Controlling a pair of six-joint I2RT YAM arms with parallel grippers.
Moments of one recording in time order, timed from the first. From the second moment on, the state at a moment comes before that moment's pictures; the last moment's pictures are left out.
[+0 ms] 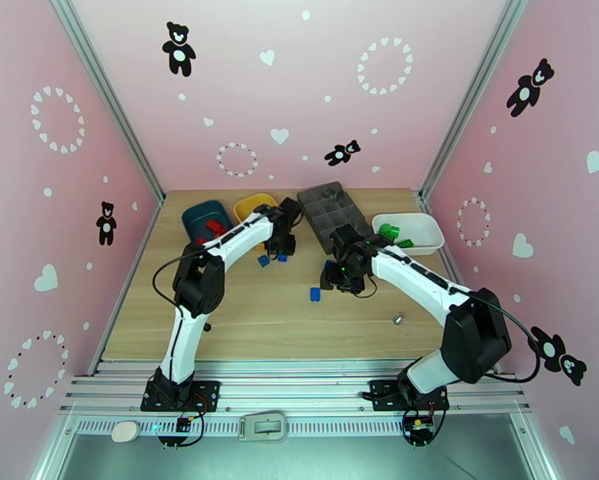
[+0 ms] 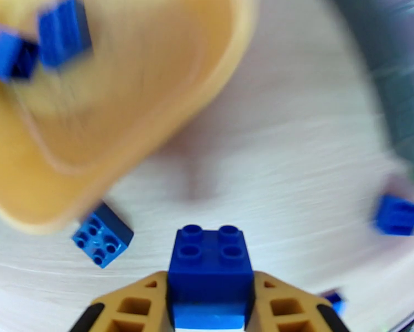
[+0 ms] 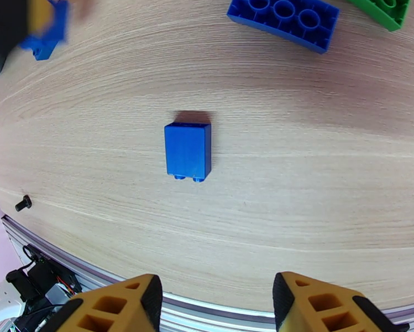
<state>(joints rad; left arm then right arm) -0.59 2.19 2.04 -1.07 -0.05 -0.49 0.54 1.56 1.19 -0.97 -0.20 0.58</state>
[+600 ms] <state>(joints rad) -0.32 2.32 2.48 -1.18 -0.04 -0.51 0.56 1.67 1.28 -0.98 -0.20 0.59</state>
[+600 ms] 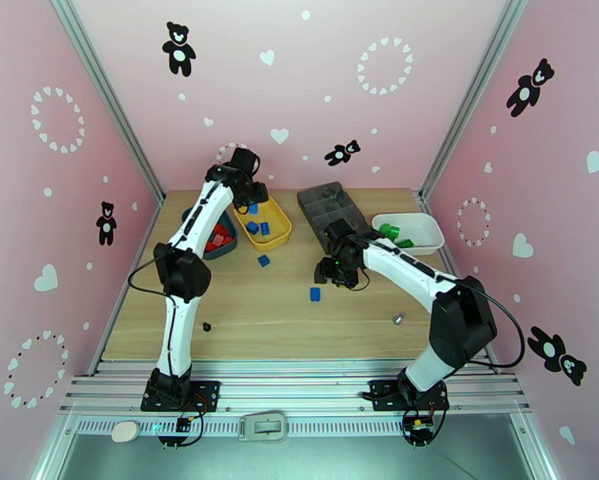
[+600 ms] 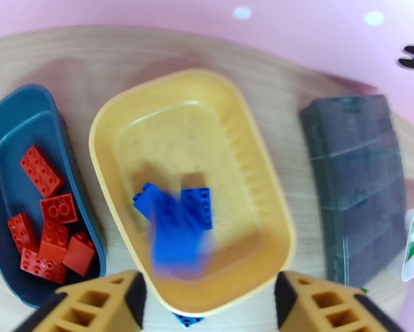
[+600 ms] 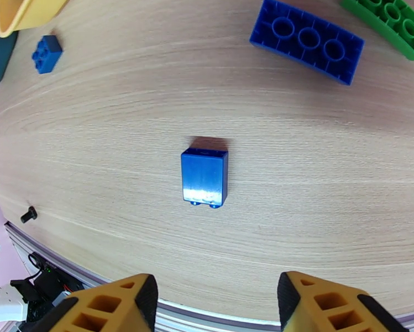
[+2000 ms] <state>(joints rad) -0.44 1.41 1.06 -0.82 -0.01 -0.88 0.67 2.02 1.43 -0.99 -0.10 0.63</state>
